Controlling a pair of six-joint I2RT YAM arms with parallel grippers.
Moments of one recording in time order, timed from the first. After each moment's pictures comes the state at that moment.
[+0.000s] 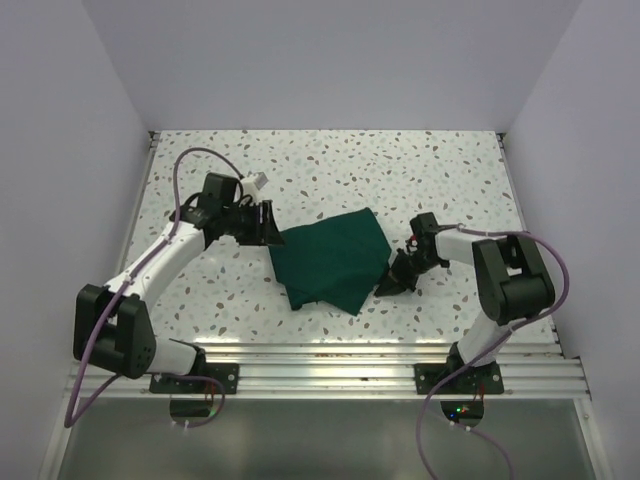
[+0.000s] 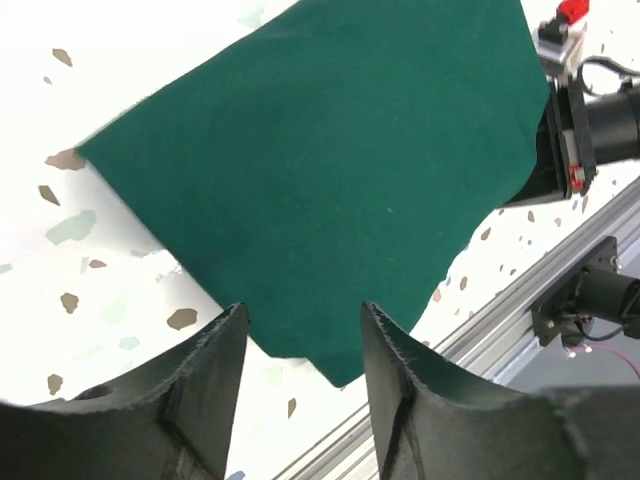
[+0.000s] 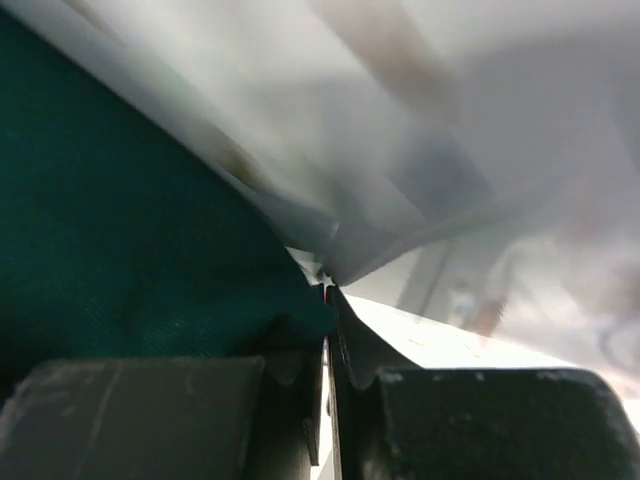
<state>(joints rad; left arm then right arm) -0.29 1.38 1.02 -0.53 0.48 -0.30 0.22 1.69 0.78 -0.54 -0.58 0.81</state>
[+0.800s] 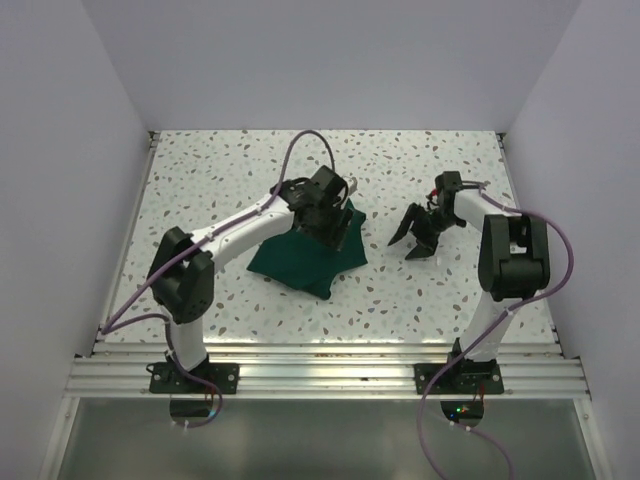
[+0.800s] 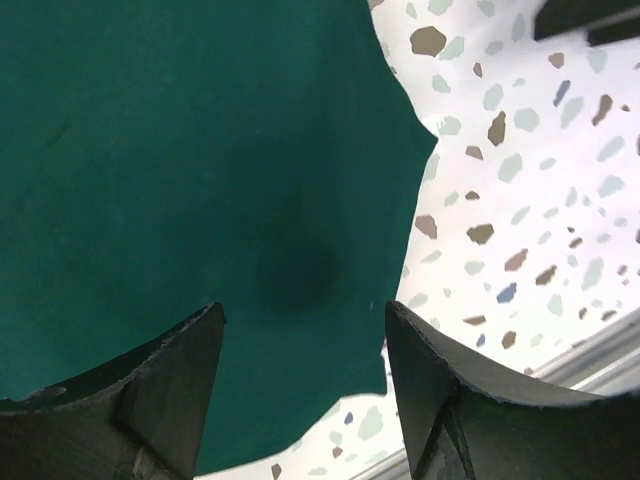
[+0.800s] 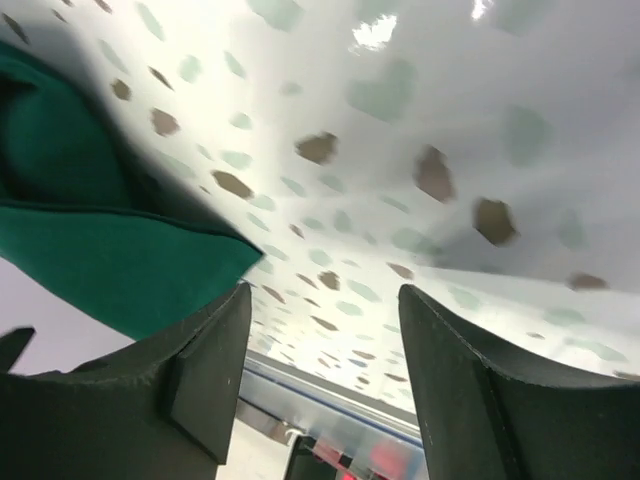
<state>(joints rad) -0.73 1.81 1.52 -0.74 0.05 -0.28 0.07 1.91 1.26 -0.75 -0.48 0.58</state>
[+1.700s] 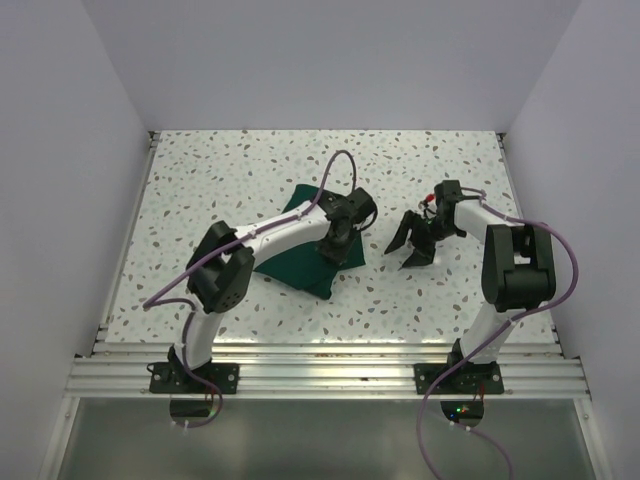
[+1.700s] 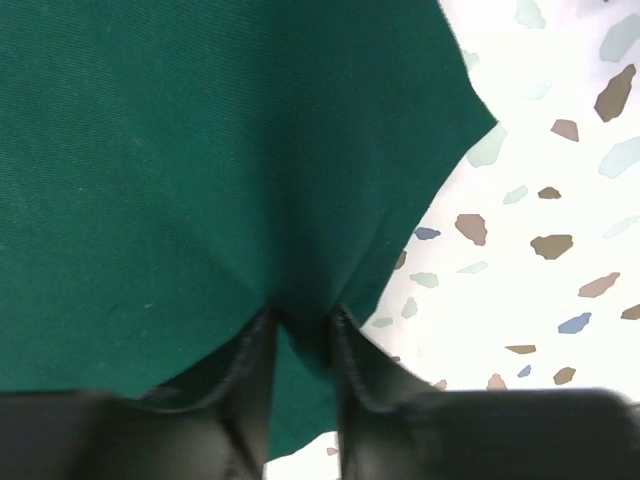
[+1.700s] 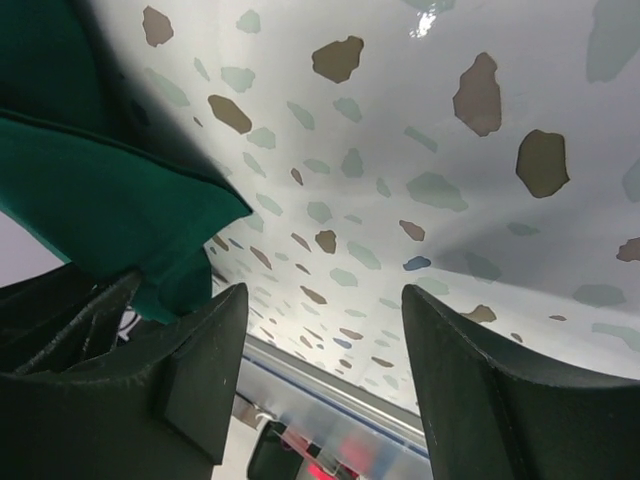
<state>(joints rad) -0.87 2.07 1.71 -0.94 -0.16 -0.37 0.04 1.79 1.10 -0.69 -0.53 0.49</state>
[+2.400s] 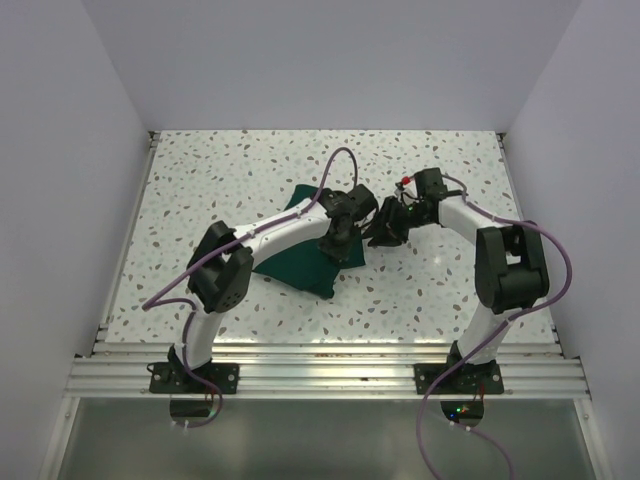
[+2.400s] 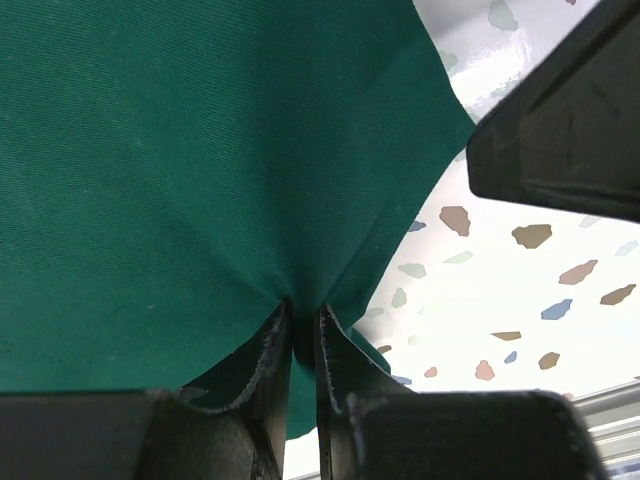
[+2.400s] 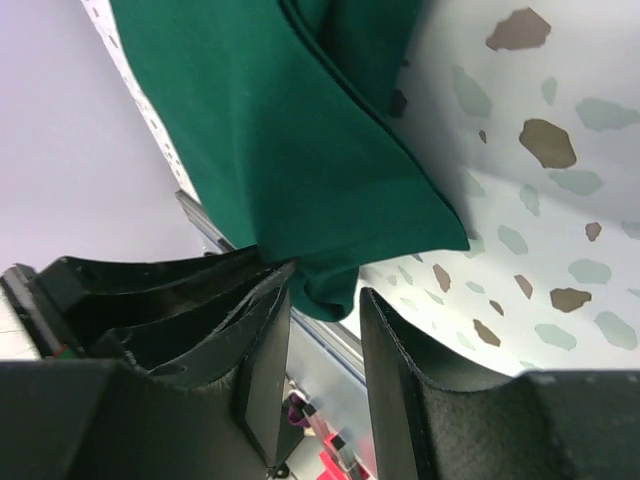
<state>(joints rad) -0.87 2.08 1.77 -0.99 -0.14 -0.36 0.17 1.79 1.15 -0.49 -0.77 0.65</state>
